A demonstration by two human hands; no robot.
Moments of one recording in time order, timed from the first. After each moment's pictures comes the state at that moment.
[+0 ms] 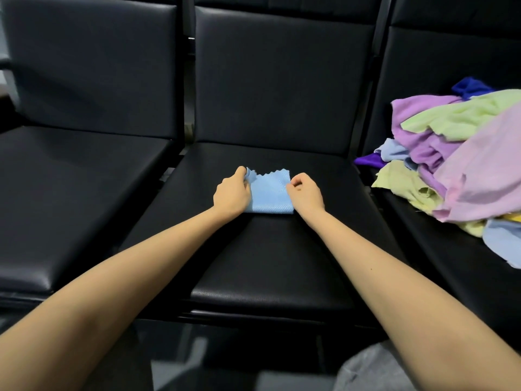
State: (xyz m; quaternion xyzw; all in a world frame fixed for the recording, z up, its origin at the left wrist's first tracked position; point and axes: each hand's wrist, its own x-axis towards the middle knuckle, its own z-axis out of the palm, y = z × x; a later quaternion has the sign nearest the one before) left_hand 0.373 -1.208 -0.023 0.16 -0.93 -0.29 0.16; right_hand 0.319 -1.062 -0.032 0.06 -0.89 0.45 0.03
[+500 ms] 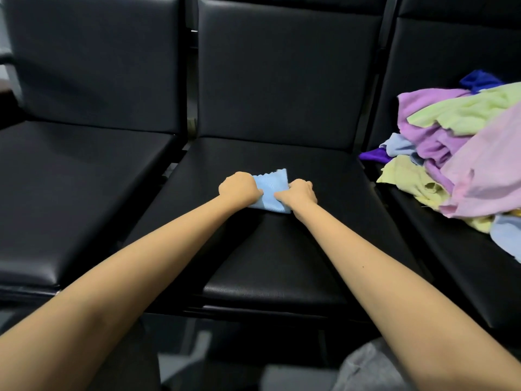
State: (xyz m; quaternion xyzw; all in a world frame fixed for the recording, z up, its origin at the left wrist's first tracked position) left_hand 0.366 -1.201 -0.012 0.21 -0.96 -0.18 0.03; right_hand 0.326 -1.089 -0.027 -0.01 -0.94 0.33 -0.07
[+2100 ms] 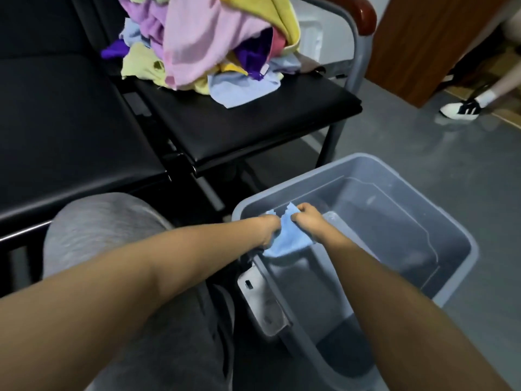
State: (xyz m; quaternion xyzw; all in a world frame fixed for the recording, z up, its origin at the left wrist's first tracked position) left_hand 0.553 -0.764 -0.125 0.05 -0.78 -0.45 -0.42; right_hand 0.586 -0.631 -0.145 -0.32 -0.83 0.46 -0.05
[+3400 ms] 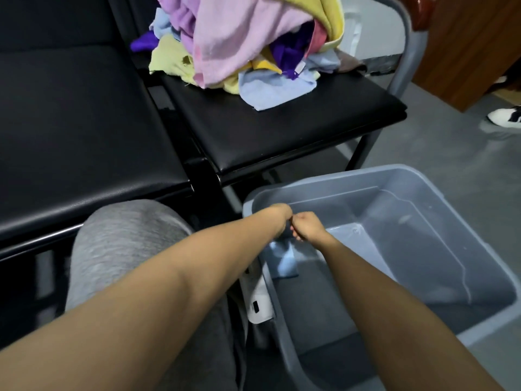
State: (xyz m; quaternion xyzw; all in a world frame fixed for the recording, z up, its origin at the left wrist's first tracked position) left_hand 0.497 -0.750 -0.127 0.08 -0.78 -0.41 -0.46; right_hand 0.526 -0.655 -0.186 -0.30 -0.83 0.45 -0.13
